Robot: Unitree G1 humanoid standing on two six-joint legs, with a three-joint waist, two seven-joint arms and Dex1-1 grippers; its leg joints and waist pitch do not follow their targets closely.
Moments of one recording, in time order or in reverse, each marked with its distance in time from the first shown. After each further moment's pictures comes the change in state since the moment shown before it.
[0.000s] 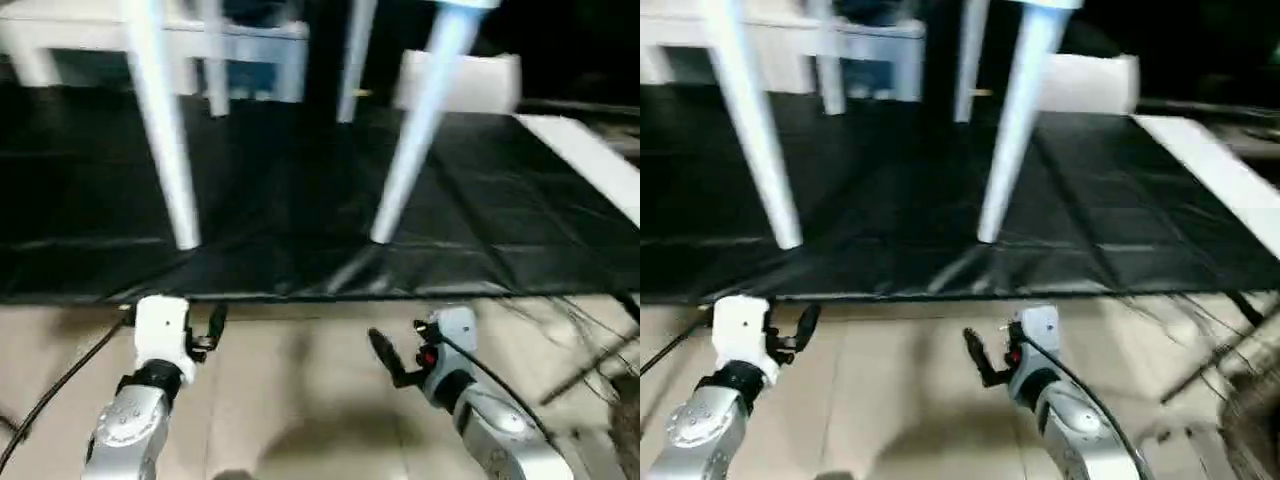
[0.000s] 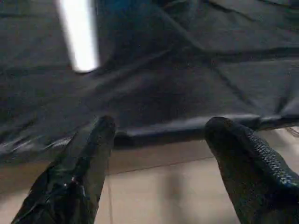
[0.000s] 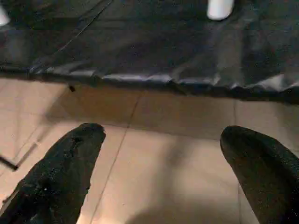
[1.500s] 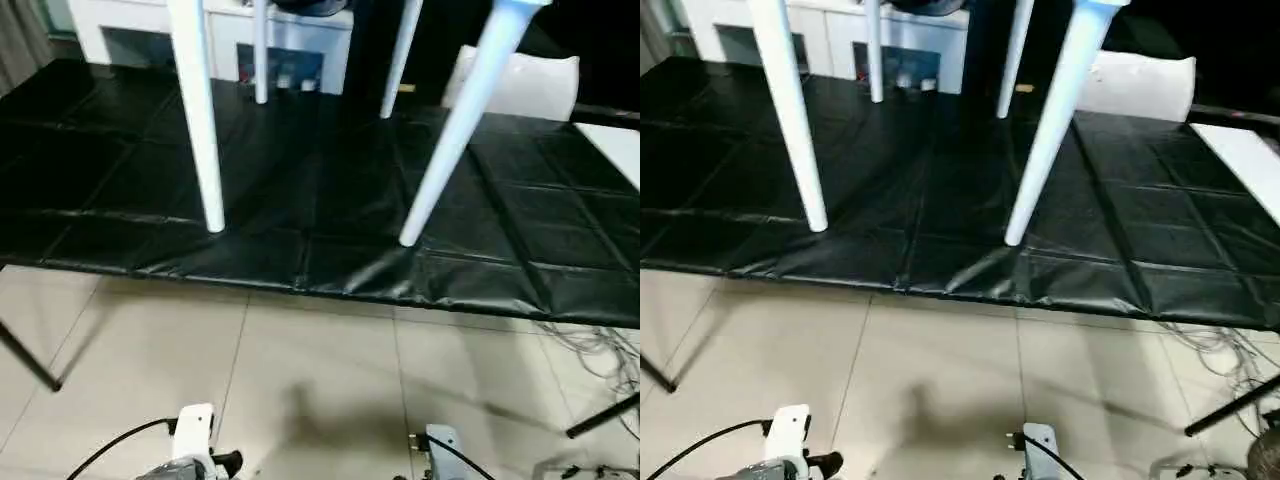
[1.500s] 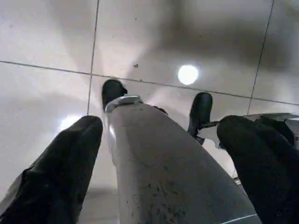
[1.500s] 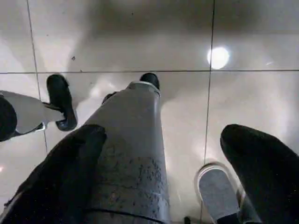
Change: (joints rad) left arm -0.305 -0.028 0.045 1.181 -0.017 0.132 0.041; right arm -0.313 0.085 -0.142 1.361 -0.118 -0.173 -0.146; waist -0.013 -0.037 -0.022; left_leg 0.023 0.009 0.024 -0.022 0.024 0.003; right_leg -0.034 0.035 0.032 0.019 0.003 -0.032
